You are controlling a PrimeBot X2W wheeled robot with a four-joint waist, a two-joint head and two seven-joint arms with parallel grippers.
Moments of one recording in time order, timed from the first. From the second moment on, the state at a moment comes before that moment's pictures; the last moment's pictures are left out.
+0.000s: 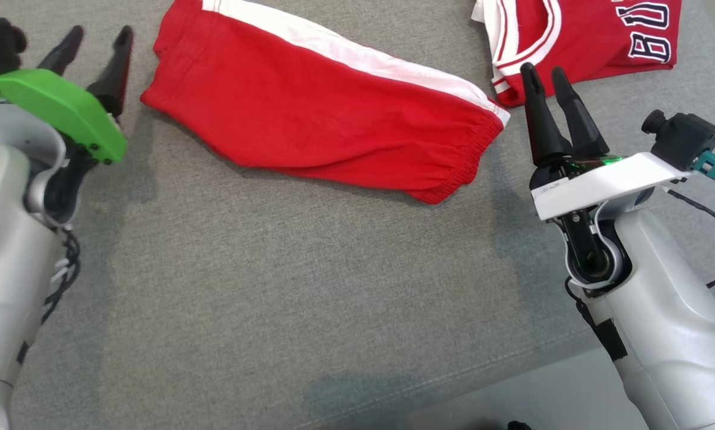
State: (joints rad) left arm -0.91 0.33 -0.56 0.67 -0.86 -0.09 -0.03; right arm -0.48 -0.14 0.33 0.29 0.81 0.11 -0.25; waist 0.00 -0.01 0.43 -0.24
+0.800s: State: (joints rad) left arm -0.92 0.38 -0.53 0.74 -1.00 -0.12 0.16; right arm -0.35 -0.11 0.22 0.14 0.72 0.12 -0.25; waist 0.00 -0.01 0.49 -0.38
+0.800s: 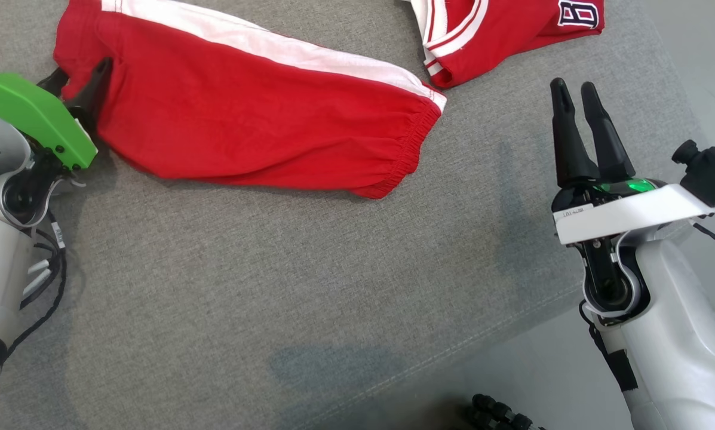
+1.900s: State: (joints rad) left arm -0.71 0.23 -0.52 0.70 -1.14 -0.12 0.04; right arm -0.25 -0.14 0.17 0.15 0.67 0.12 -0.25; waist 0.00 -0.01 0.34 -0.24
